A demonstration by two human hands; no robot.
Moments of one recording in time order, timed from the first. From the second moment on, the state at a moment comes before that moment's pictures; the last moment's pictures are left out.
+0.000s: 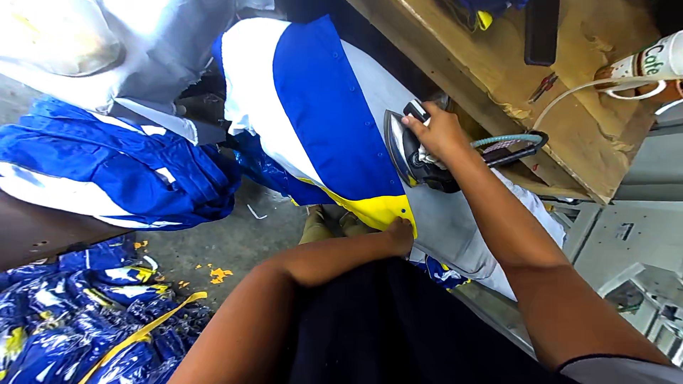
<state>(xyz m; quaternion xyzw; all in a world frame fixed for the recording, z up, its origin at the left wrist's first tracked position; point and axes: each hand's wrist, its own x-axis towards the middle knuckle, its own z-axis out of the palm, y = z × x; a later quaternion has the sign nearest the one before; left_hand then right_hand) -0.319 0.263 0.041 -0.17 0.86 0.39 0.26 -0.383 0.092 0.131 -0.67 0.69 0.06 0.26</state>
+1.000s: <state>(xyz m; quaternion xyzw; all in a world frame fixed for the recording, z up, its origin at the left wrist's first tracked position) -0.316 0.304 0.046 -0.41 0.72 0.53 0.16 -0.505 0.218 0.103 -0.73 0.59 0.15 0.32</state>
